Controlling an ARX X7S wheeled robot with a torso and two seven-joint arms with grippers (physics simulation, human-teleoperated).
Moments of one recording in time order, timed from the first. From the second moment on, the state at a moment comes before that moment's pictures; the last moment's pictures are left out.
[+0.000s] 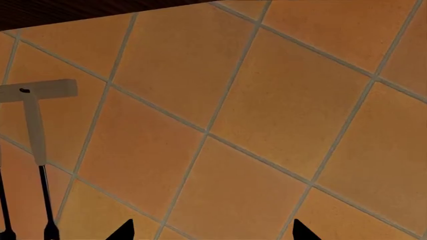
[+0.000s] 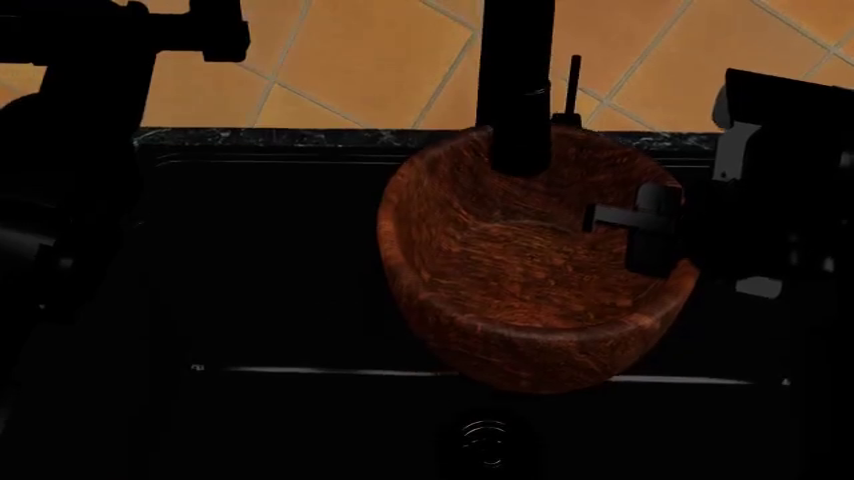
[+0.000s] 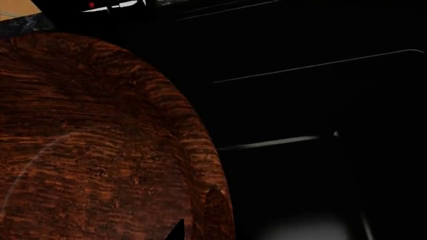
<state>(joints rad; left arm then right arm) -1.45 -0.06 0.67 -1.23 -0.54 0.05 -0.28 1.61 0.35 -0.61 1.17 0.90 1.20 0.13</state>
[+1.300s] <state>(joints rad) -1.45 -0.07 0.69 -1.19 -0.55 0.04 -0.28 1.40 0.38 -0.51 1.08 0.99 1.23 0.27</state>
